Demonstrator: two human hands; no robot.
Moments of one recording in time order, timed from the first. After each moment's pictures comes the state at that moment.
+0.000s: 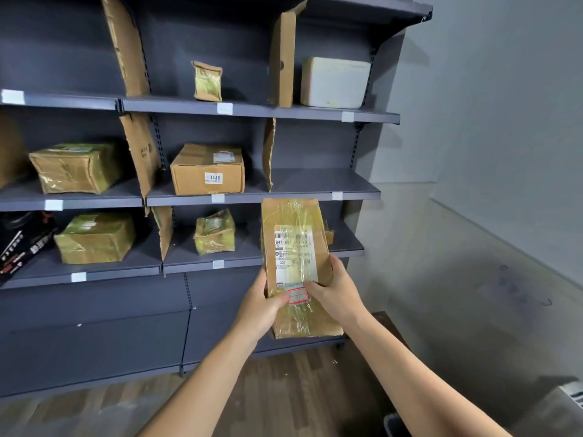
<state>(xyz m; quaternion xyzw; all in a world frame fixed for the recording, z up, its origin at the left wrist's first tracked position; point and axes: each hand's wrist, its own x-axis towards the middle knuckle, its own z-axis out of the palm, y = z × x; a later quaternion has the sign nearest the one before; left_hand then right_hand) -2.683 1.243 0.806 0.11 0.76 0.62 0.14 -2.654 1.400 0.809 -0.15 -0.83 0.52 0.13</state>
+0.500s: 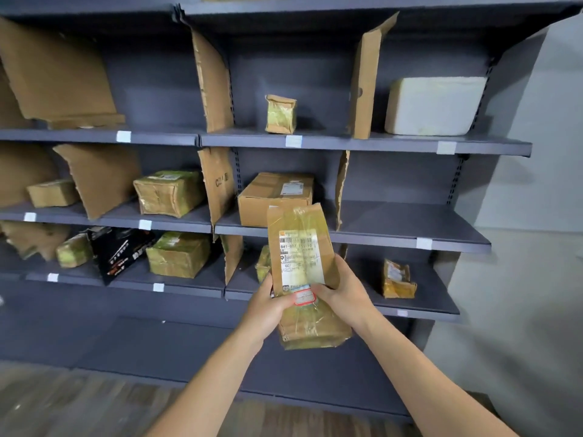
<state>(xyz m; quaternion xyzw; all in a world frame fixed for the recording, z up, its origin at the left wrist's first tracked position) -2.809 1.238 0.846 -0.01 0.77 0.64 0.05 -2.838 1.411 0.834 0.04 -0.83 0.56 0.03</state>
